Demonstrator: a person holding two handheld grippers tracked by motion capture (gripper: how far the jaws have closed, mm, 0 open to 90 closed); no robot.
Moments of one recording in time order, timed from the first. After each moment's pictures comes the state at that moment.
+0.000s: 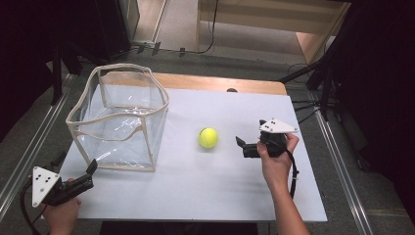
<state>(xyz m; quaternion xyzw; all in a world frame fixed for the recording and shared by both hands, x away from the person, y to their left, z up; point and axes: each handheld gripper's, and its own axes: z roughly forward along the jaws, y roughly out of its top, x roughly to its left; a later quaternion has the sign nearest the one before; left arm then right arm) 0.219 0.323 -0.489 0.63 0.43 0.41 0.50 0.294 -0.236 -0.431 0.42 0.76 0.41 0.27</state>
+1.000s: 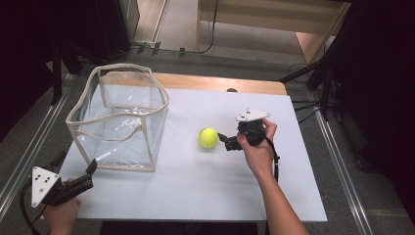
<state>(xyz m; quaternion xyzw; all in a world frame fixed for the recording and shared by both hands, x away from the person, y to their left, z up) 0.219 0.323 -0.489 0.63 0.43 0.41 0.51 0.335 -0.192 -0.433 0.39 0.81 0.38 0.22</state>
